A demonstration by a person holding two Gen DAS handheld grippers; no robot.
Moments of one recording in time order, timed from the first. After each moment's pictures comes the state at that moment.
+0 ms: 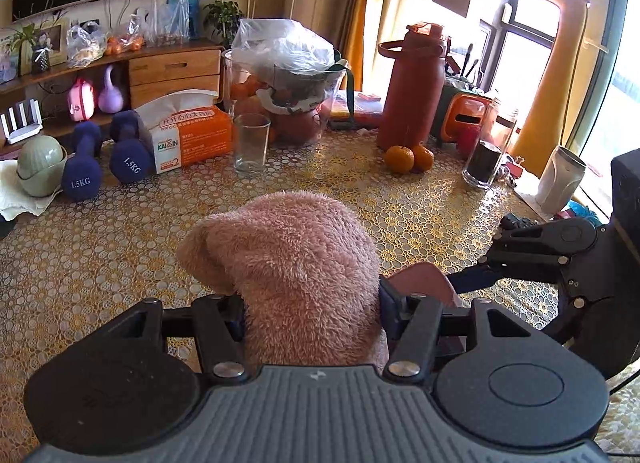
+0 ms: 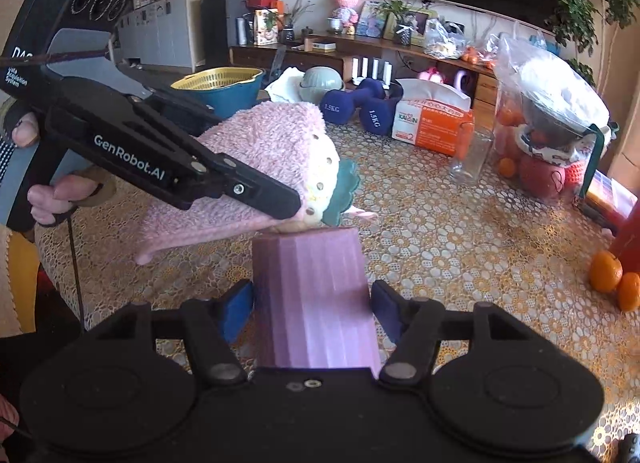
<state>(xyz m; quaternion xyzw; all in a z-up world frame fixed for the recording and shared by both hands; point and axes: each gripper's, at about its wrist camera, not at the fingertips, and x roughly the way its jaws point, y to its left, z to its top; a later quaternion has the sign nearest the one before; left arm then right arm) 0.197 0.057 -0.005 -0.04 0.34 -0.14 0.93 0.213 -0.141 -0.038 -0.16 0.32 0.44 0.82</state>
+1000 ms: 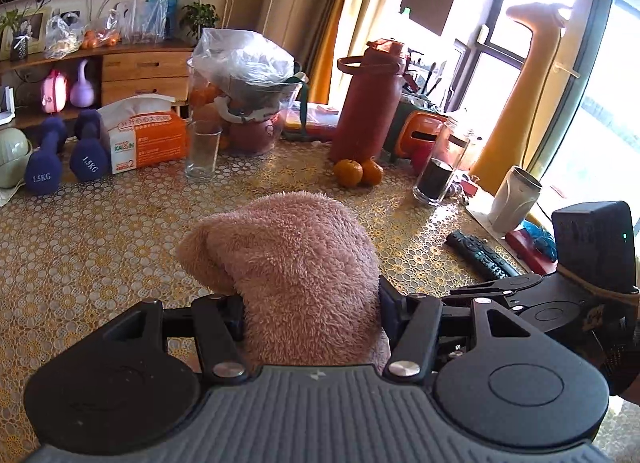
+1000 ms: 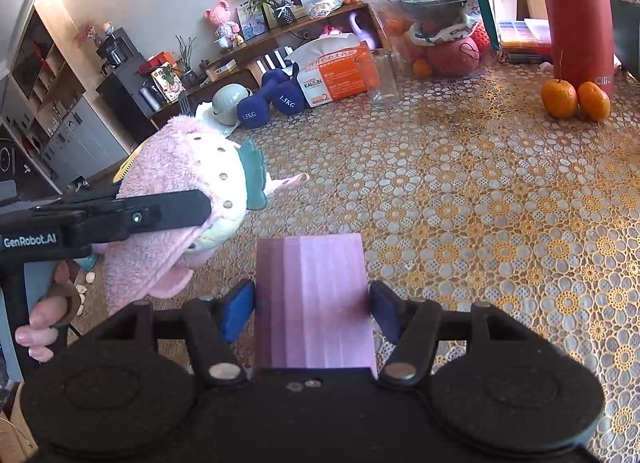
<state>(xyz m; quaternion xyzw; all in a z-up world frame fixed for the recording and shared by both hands) 0.183 0.024 0.008 -0.07 0.33 -0.19 0.92 0.228 -0.188 -0.047 0.06 0.43 0.35 0.83</state>
